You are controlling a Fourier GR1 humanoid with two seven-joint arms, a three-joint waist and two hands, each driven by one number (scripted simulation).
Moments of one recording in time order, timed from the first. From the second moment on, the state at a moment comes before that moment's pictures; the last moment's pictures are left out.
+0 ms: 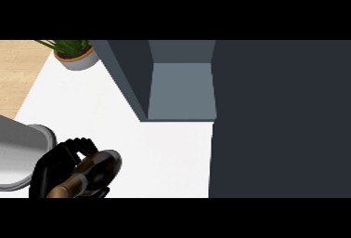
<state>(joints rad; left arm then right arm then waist) 0.19 0.04 0.01 -1.69 0.19 -0.12 -0.41 -0.07 -0.16 -0.04 -2.40 -0.30 0.16 0.57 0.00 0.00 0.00</state>
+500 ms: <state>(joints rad) 0.13 0.01 -0.19 -1.90 0.11 0.04 -0.13 -0.08 -0.15 -0.06 -2.39 -0.30 0.16 0.58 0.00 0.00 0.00</state>
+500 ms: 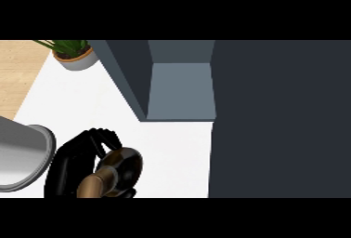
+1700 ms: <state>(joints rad) -0.47 0.00 -0.52 -1.71 0.08 0.68 0.13 -0.07 -0.15 -0.06 -2.40 -0.31 0.17 0.58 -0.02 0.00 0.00</state>
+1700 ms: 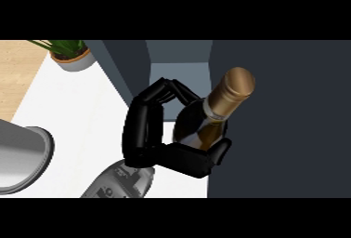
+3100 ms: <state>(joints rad) -0.52 0.00 -0.56 -1.36 0.26 0.81 -0.20 -0.10 -0.17 -0.09 -2.40 -0.33 0.17 0.60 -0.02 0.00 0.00</state>
